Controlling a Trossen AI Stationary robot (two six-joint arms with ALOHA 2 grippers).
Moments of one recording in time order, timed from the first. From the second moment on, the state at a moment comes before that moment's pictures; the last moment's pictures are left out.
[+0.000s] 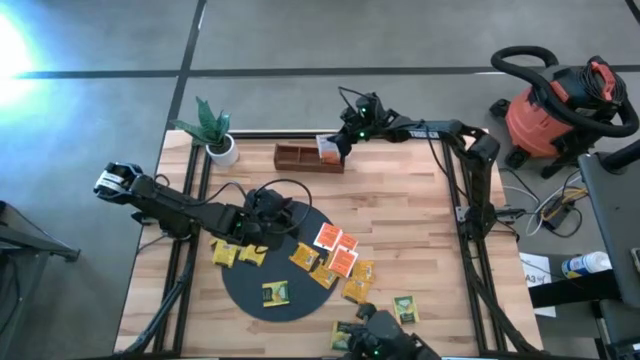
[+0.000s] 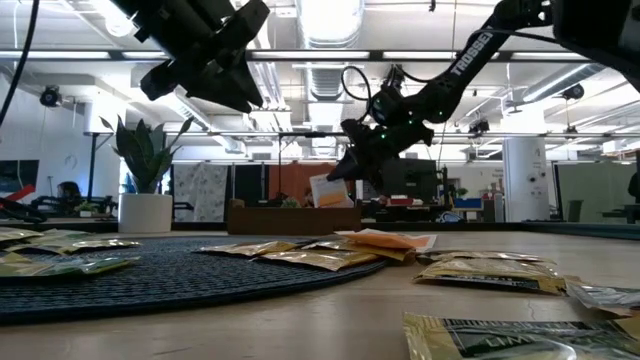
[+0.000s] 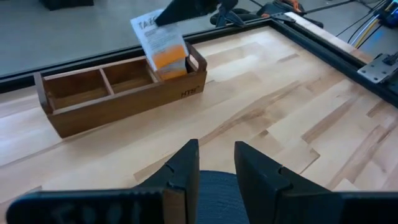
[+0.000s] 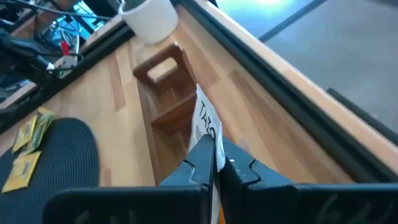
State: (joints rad) left arm -0.28 1.37 0.92 -0.37 -0.91 -0.98; right arm -0.74 2.00 1.28 0.12 -0.53 0.21
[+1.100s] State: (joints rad) left arm -0.27 1.37 0.89 -0.37 -0.91 -0.99; right arm -0.74 1.97 1.24 0.04 -0.48 0.15
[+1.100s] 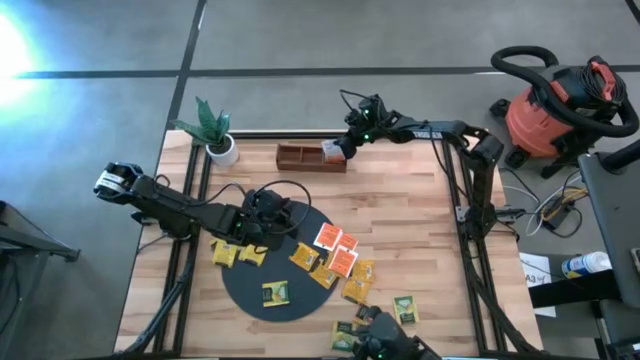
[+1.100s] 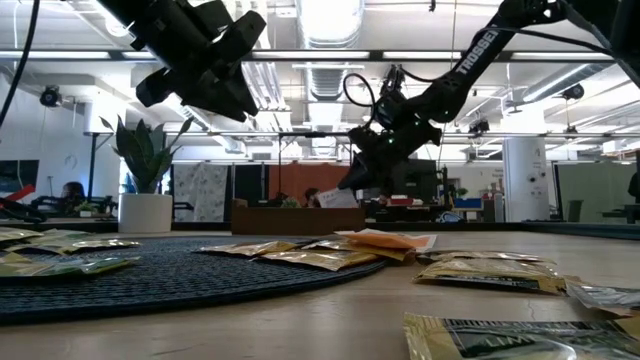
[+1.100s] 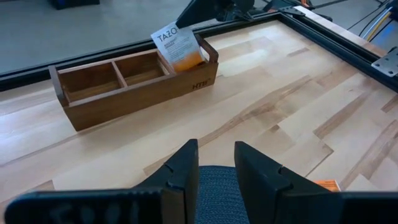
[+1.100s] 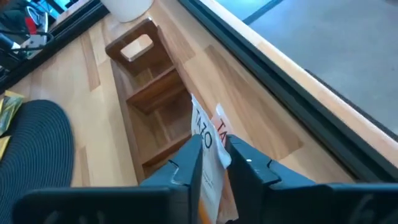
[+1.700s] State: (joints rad) left arm -0.26 1.37 0.89 -0.37 -0.91 -0.99; right arm -0.74 1.86 1.35 -0.21 -0.34 0.03
